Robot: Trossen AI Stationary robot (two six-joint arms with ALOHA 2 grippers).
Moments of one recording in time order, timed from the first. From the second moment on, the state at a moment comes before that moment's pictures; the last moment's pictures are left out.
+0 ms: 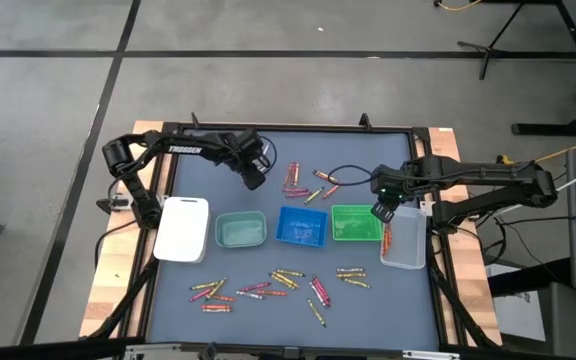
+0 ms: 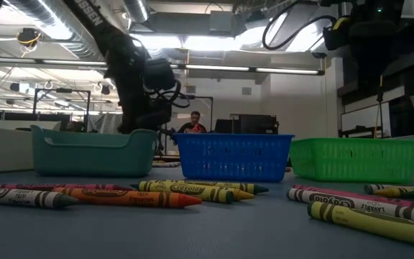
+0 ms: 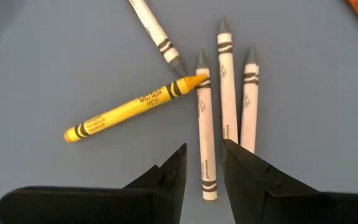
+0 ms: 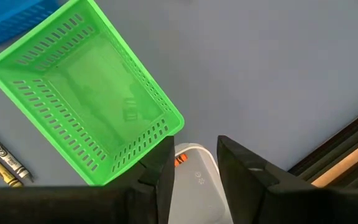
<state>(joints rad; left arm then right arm) 0.55 1.72 0.95 -0.42 -0.06 -0.13 -0.05 1.14 1.03 -1.27 0.17 0.54</state>
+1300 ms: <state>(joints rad) 0.55 1.71 0.87 -0.38 -0.06 -0.13 -0.05 1.14 1.03 -1.25 0.17 0.54</state>
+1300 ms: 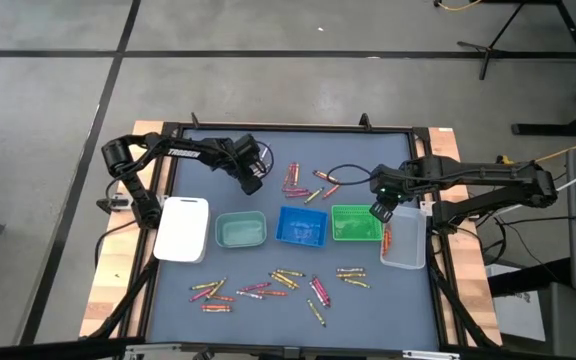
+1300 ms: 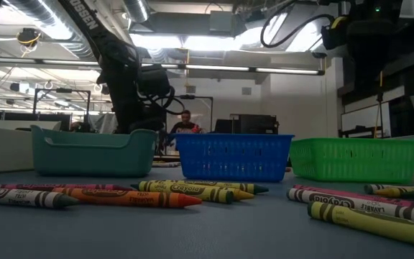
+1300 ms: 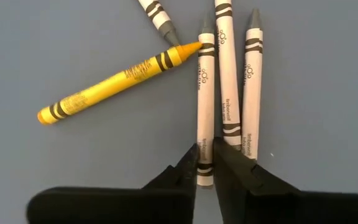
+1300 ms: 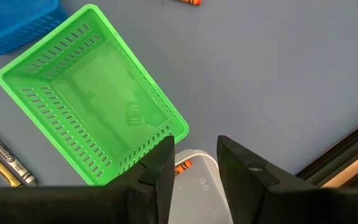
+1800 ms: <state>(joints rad) 0.55 1.72 0.90 -0.37 -0.06 -0.13 -0.05 1.14 1.03 -1.22 0.17 0.54</state>
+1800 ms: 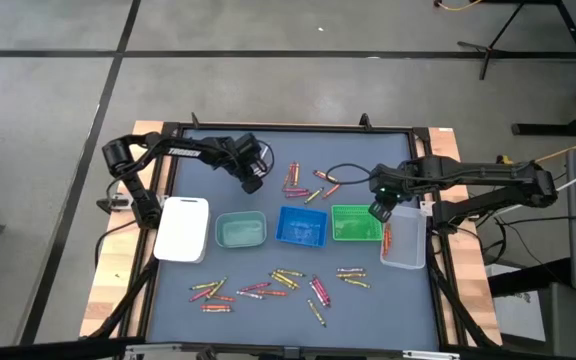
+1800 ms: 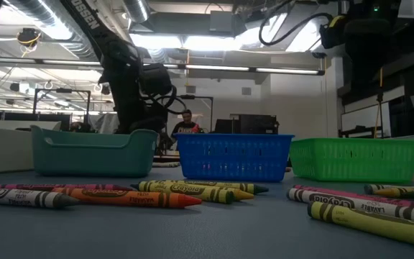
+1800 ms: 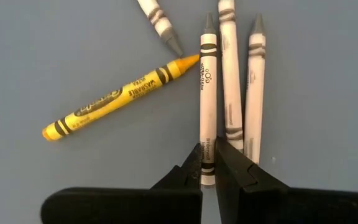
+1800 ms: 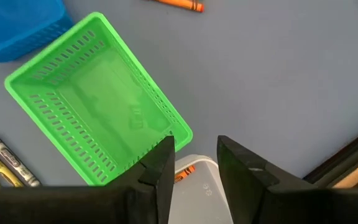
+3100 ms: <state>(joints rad) 0.14 1.72 1.40 -1.30 0.06 -0.26 -0.05 1.14 0.98 -0.91 0.36 0.33</state>
